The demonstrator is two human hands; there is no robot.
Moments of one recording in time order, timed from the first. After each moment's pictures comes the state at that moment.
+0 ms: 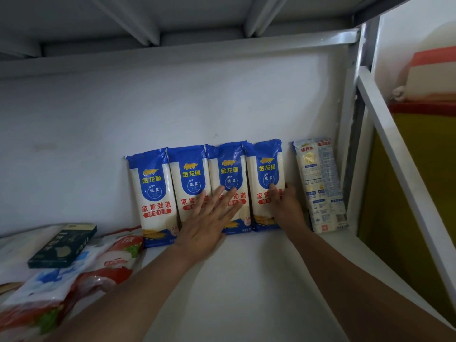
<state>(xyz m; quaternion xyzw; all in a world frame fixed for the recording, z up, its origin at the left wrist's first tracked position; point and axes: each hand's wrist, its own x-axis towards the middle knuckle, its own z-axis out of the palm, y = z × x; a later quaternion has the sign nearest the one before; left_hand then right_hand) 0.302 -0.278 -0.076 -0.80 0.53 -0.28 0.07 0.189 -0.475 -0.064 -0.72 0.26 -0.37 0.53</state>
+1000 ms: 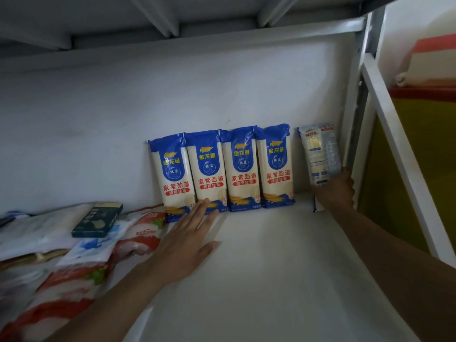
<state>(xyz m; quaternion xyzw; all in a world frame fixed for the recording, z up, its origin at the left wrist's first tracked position) 0.231 -0.154 -0.068 -0.87 0.48 -0.08 -0.02 0.122 -0.521 -0.070 -0.70 0.48 -0.38 0.37</state>
